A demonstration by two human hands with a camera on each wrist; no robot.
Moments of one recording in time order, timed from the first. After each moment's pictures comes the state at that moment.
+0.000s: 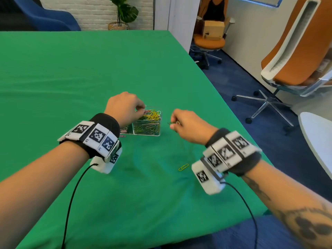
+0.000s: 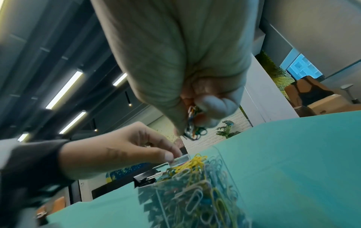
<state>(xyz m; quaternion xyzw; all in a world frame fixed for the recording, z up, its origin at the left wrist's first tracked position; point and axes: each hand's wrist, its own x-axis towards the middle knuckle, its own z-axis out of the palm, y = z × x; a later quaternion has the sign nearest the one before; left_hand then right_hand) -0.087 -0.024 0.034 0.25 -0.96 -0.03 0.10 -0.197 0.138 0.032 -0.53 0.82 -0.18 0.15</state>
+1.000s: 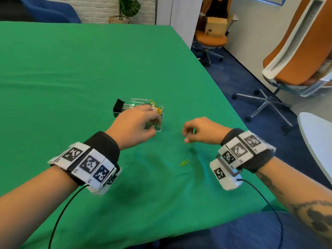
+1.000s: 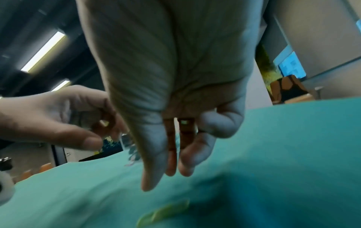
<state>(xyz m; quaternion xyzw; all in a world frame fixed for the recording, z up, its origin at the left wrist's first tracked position) -0.055 0.021 0.019 0.11 -0.97 -0.13 0.15 -0.229 0.161 0.010 -0.56 0.80 -0.07 0.20</state>
